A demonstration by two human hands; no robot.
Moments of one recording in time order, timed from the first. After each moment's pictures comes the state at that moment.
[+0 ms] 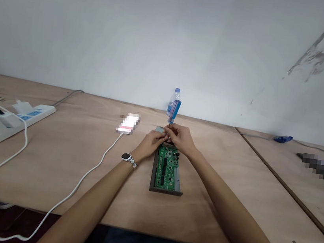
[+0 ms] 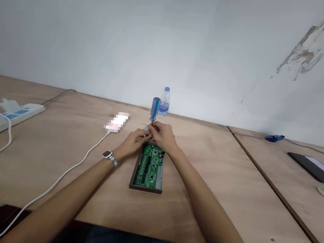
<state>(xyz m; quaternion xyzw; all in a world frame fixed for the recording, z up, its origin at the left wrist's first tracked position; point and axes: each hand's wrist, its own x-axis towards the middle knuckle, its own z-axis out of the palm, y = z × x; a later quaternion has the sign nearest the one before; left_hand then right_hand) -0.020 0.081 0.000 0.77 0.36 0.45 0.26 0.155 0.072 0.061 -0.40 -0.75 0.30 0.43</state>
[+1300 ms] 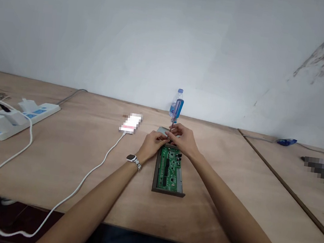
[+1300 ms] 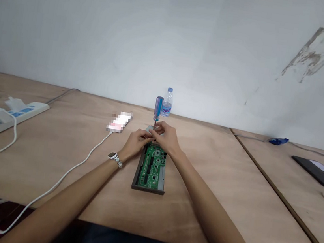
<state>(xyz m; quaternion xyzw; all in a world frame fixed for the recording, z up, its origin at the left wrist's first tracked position) -0.016 0.081 -0.008 0.73 0.41 0.49 0.25 0.156 0.073 0.051 -0.44 -0.72 0.27 0.45</state>
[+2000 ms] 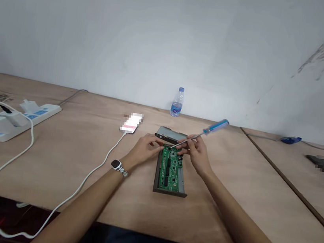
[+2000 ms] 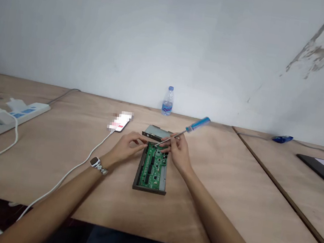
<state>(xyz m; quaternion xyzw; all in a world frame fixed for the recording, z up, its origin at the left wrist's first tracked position) -0.050 0.049 0.007 0.78 0.37 0.44 0.25 0.184 0.034 0.022 -0.41 -0.56 0.43 0.57</state>
